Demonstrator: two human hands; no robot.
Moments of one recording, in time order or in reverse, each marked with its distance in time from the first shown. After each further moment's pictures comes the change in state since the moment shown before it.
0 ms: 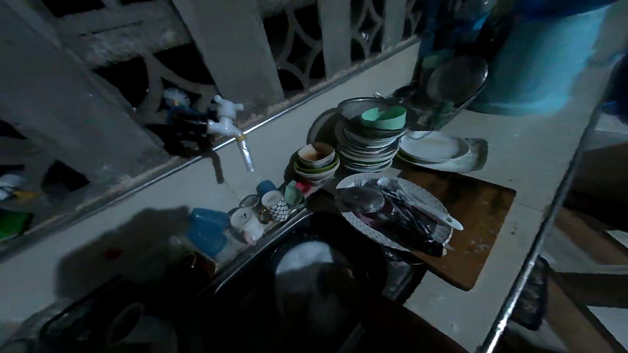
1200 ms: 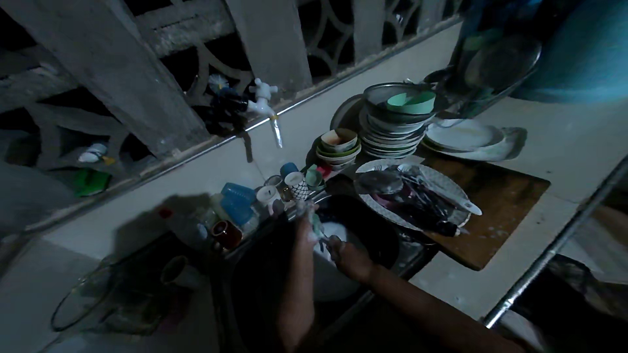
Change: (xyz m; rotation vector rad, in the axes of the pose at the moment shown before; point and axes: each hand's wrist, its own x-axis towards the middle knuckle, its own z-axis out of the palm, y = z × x) left_hand 0.001 0.060 -0.094 -1.637 0.505 0.270; right_hand -0.096 -0.046 -0.043 0.180 0.185 -0.275
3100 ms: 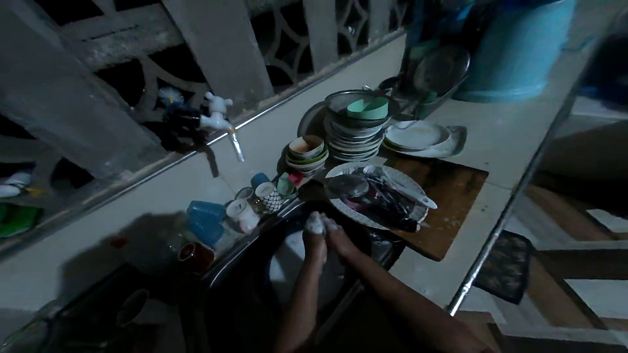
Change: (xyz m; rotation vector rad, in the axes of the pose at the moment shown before) left_hand -0.036 -0.052 0.056 0.535 -0.165 0.319; right_hand 0.012 0.026 -0.033 0.814 0.451 0.093
